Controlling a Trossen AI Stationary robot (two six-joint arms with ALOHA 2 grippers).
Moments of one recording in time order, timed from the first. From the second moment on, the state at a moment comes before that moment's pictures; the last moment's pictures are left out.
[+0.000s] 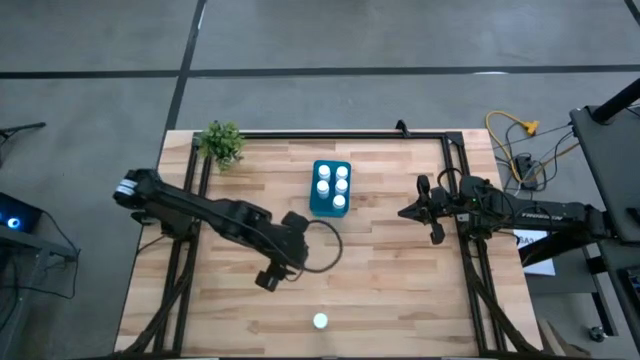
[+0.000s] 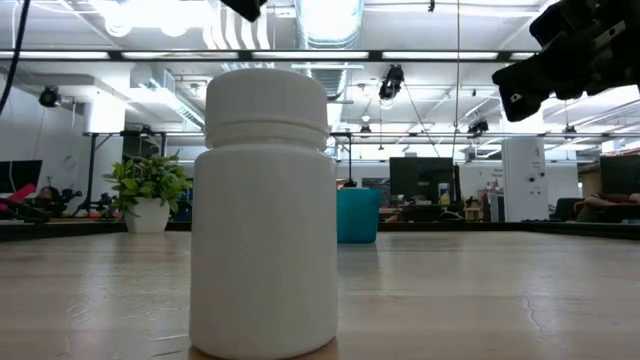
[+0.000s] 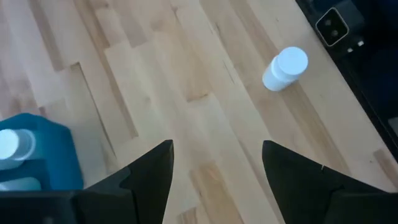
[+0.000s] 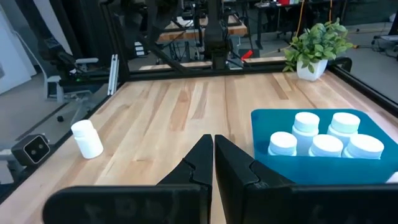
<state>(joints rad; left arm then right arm) -0.32 1.57 1.50 -0.91 0.02 0.11 -0.19 0.38 0.18 0.05 -0.32 0.09</state>
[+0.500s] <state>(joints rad) -0.35 1.72 1.57 -0.90 0.02 0.11 -0.19 0.38 0.19 0.01 -0.32 0.09</state>
